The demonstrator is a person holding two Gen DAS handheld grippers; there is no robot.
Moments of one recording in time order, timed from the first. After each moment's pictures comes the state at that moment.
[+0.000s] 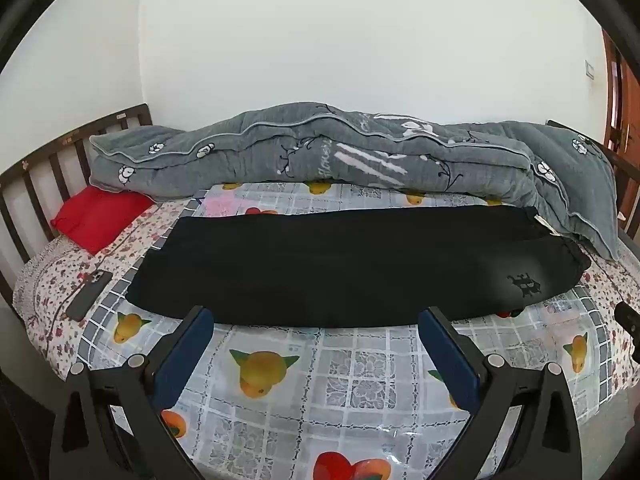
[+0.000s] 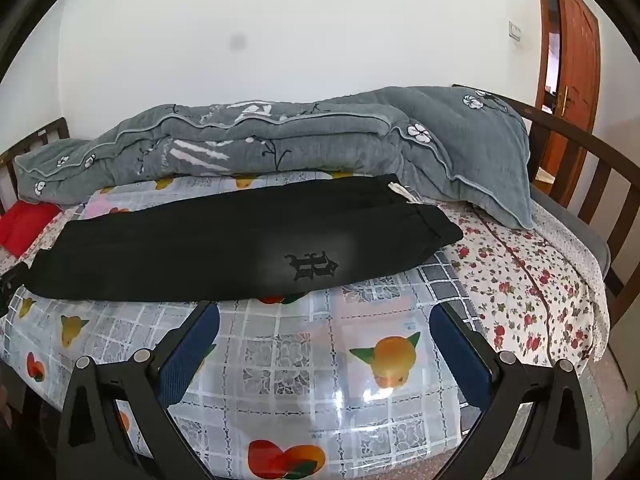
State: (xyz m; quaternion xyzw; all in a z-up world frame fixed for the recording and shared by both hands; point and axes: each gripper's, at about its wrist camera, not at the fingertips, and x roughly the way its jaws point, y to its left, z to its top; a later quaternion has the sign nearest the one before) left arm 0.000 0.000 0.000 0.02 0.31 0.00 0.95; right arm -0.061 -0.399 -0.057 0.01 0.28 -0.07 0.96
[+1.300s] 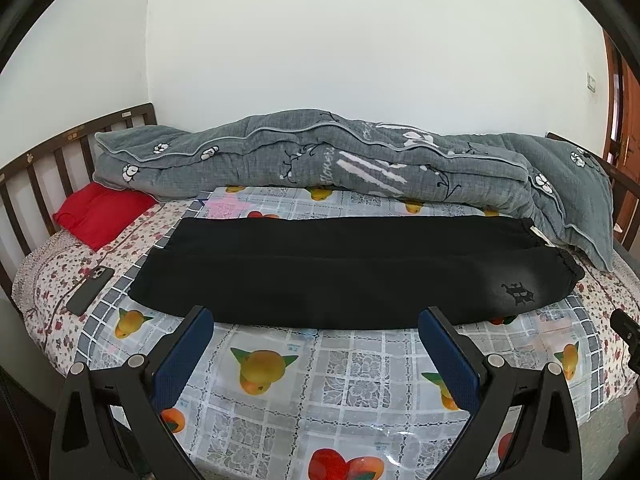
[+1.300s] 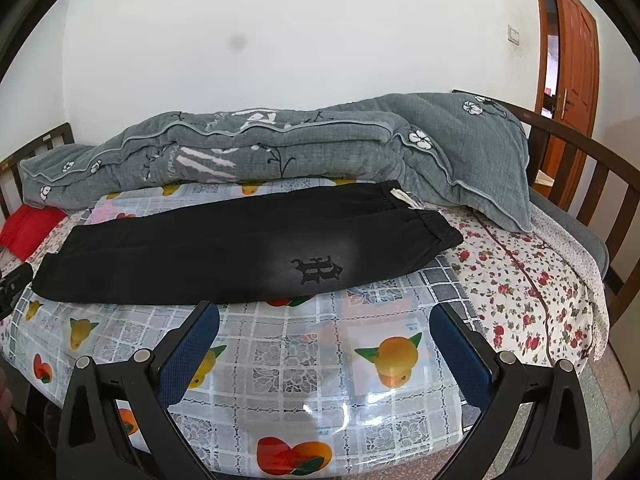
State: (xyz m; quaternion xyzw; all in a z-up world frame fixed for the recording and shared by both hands) left arm -0.007 0.002 0.010 0.01 0.30 0.00 0.95; right arm -0.070 -0.391 -0.048 0.01 0.28 -0.07 0.96
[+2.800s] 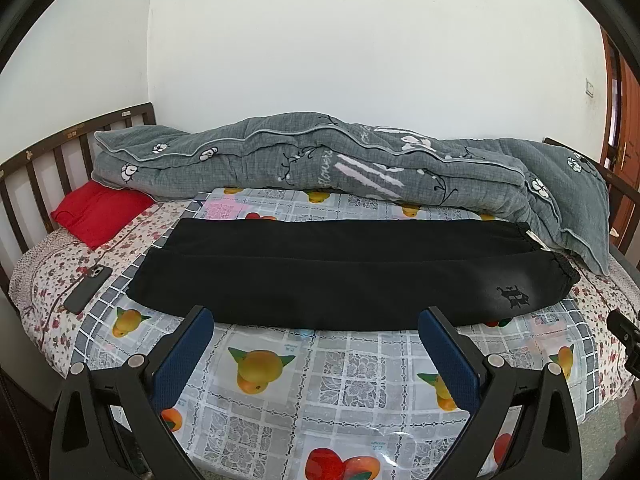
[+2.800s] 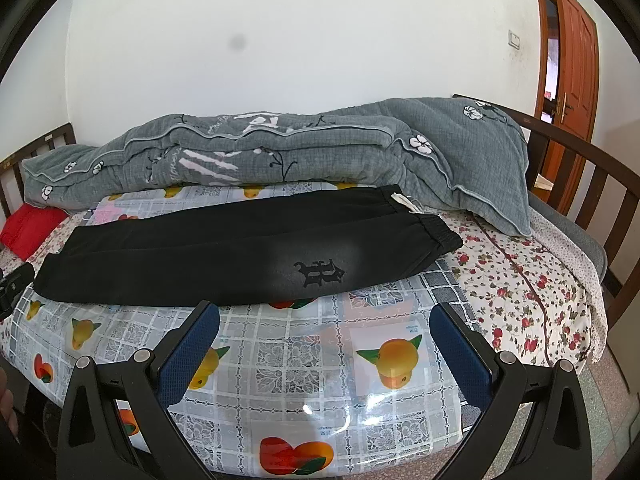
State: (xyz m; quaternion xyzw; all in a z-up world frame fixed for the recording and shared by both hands) left arm -0.010 0.006 0.011 0.01 0.30 -0.01 0.95; right arm -0.073 -0.386 -0.044 0.01 0.28 -0.07 0.96
